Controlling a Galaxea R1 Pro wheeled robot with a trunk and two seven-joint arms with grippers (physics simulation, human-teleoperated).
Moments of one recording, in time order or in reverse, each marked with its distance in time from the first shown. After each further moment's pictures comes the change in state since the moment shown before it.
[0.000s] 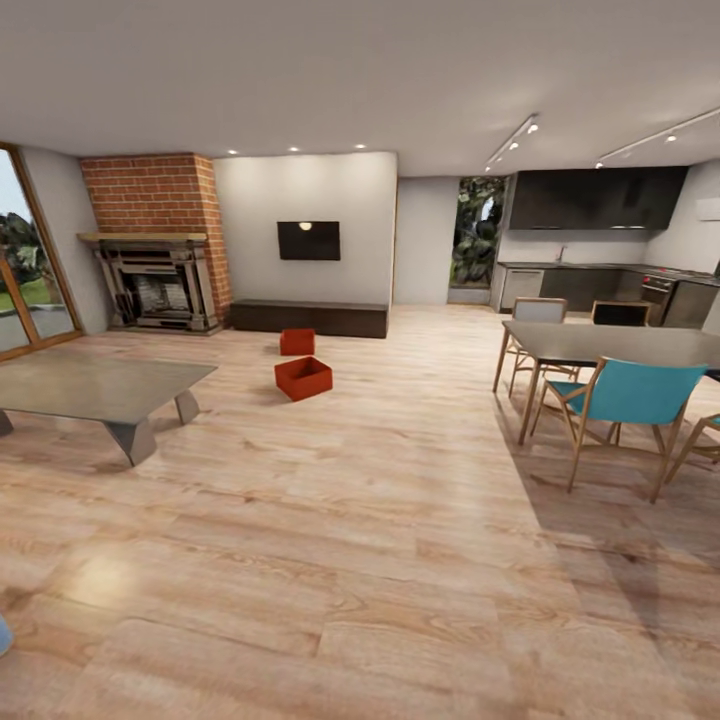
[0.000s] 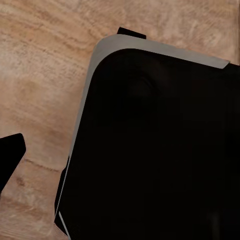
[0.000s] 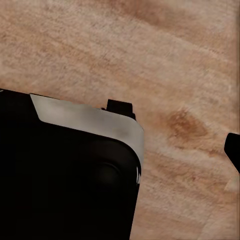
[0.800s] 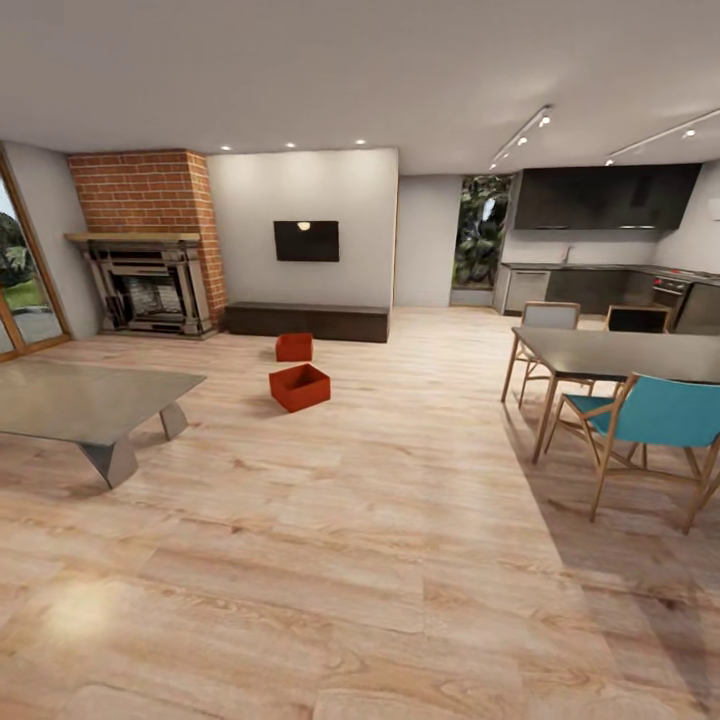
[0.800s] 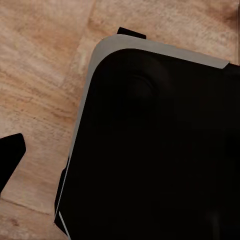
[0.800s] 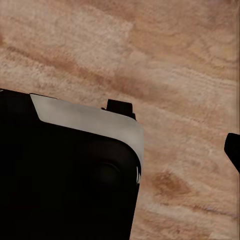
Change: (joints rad) left arm 0.000 0.000 0.000 0.000 0.000 0.000 0.000; right arm 0.000 0.000 0.000 0.000 0.000 0.001 0.000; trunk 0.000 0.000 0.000
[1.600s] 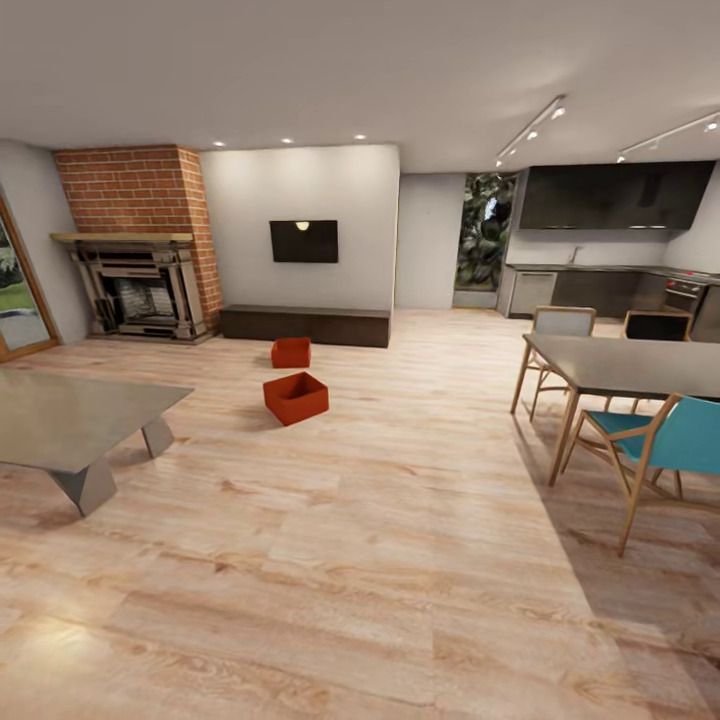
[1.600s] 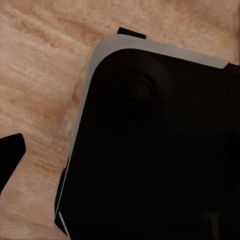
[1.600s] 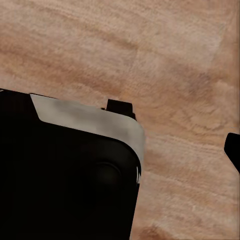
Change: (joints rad) left arm 0.000 0.000 0.000 0.000 0.000 0.000 0.000; right arm 0.000 0.000 0.000 0.000 0.000 0.000 0.000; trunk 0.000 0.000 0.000
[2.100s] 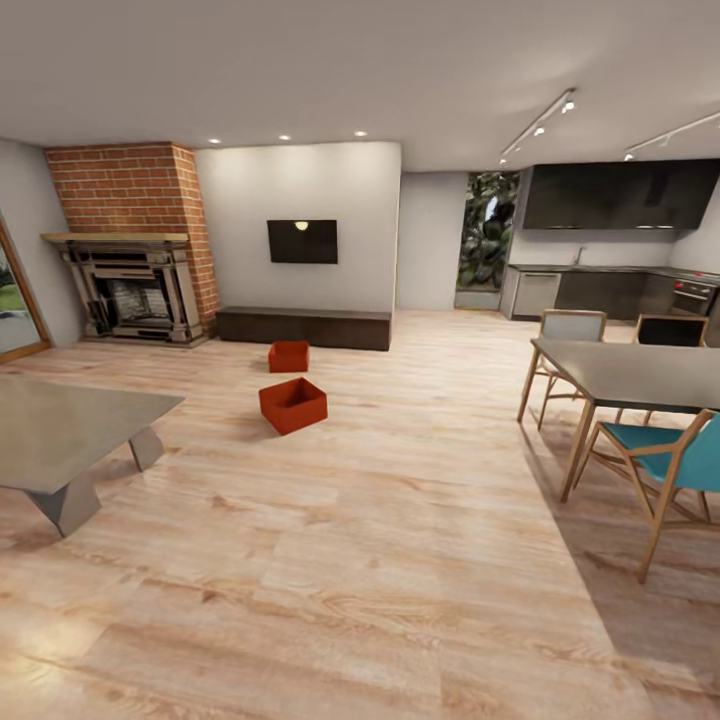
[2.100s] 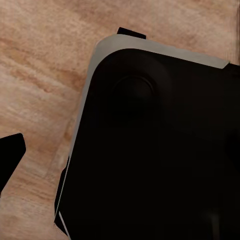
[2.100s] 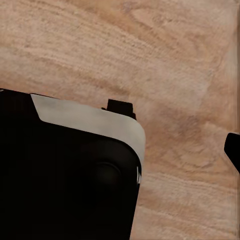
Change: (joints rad) left arm 0.000 0.000 0.000 0.000 0.000 0.000 0.000; right arm 0.000 0.000 0.000 0.000 0.001 0.000 0.001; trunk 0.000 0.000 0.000
